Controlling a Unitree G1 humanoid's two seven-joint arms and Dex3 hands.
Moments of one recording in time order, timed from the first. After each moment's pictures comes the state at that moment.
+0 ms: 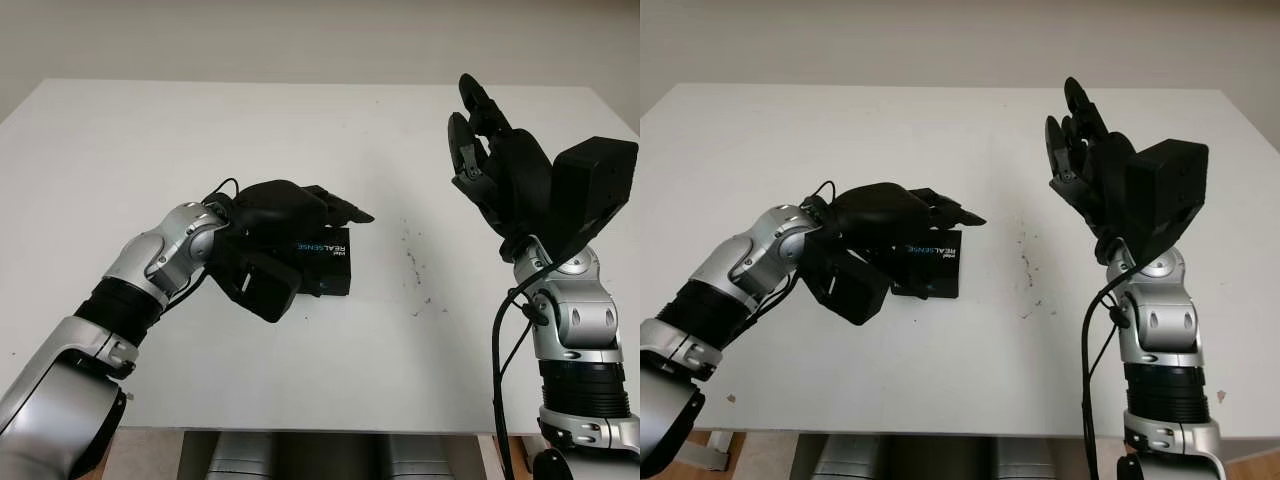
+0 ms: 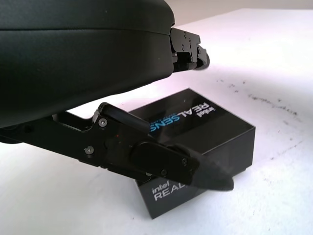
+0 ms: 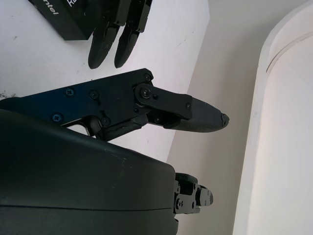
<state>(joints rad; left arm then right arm) -0.81 0.49 -0.45 0.49 0.72 -0.49 -0.43 -0.48 -0.31 -0.17 -0.01 0.12 0.35 0.14</state>
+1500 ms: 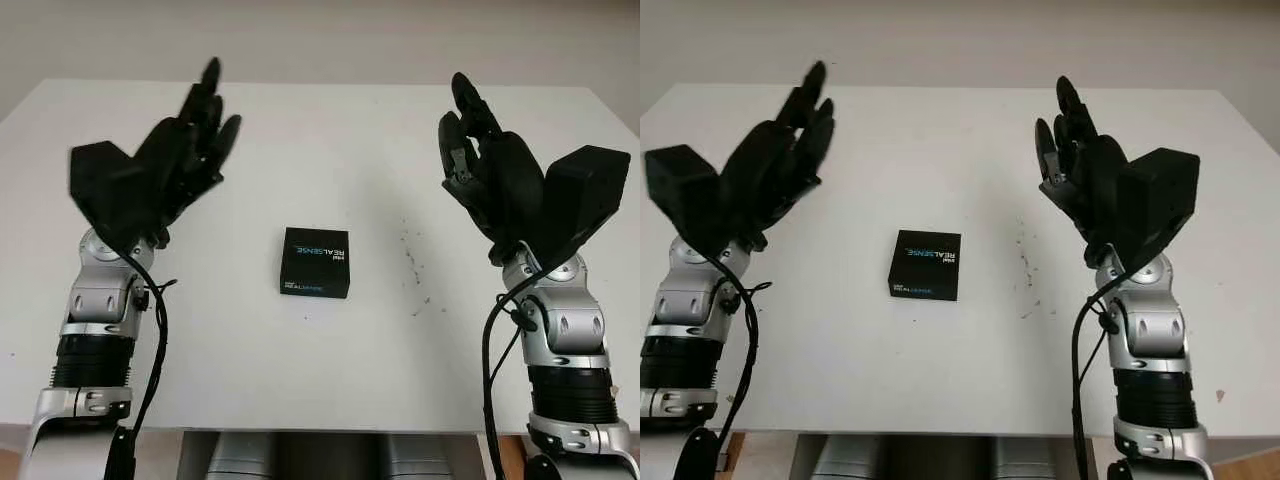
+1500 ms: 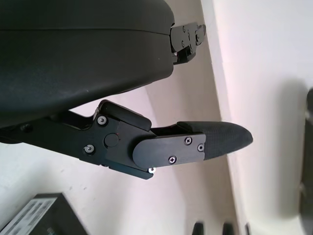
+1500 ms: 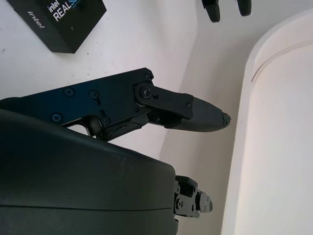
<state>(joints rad) -0.57 0.33 0.22 0.25 -0.21 0.07 -0.29 -0.46 -0.25 -0.15 -0.01 0.12 0.26 0.15</state>
